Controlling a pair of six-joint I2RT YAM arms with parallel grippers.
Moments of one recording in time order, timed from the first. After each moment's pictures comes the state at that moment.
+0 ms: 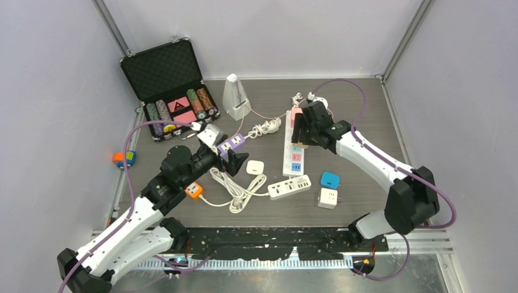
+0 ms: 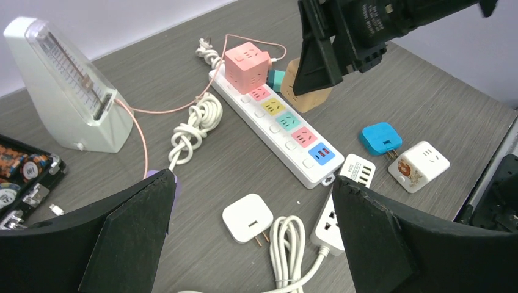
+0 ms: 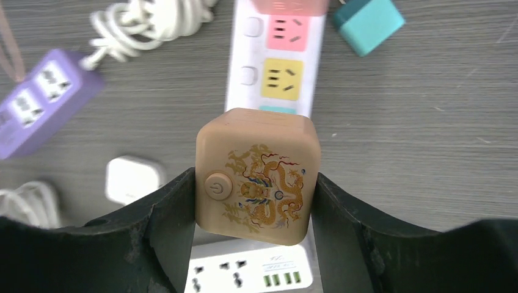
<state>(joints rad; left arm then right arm) -0.68 0.74 0.67 0.00 0.10 -0.06 0.53 1.41 1.13 -0.51 0.18 0.51</state>
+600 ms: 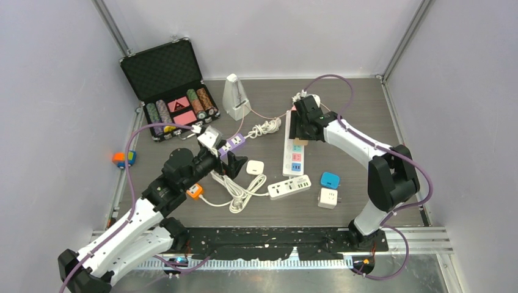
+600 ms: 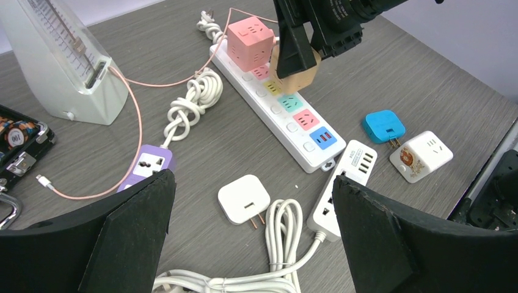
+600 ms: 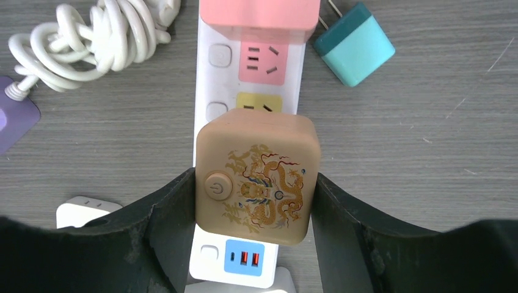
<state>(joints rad) -0.68 0.72 0.62 -0.04 0.07 -0.11 0.49 1.65 1.23 -0.51 0.24 0.45</state>
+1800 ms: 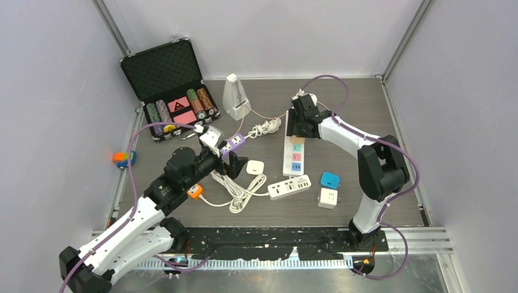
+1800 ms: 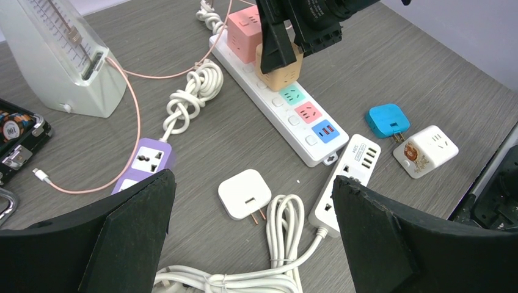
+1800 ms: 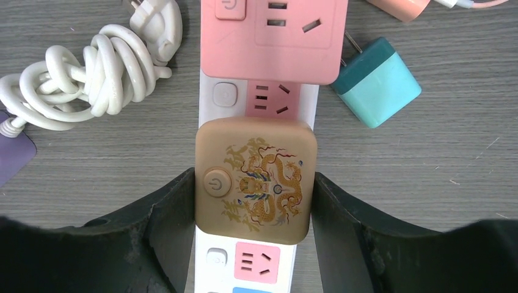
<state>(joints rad) -0.68 0.74 0.62 -0.04 0.07 -0.11 0.45 1.80 1.29 -0.44 0.21 0.44</state>
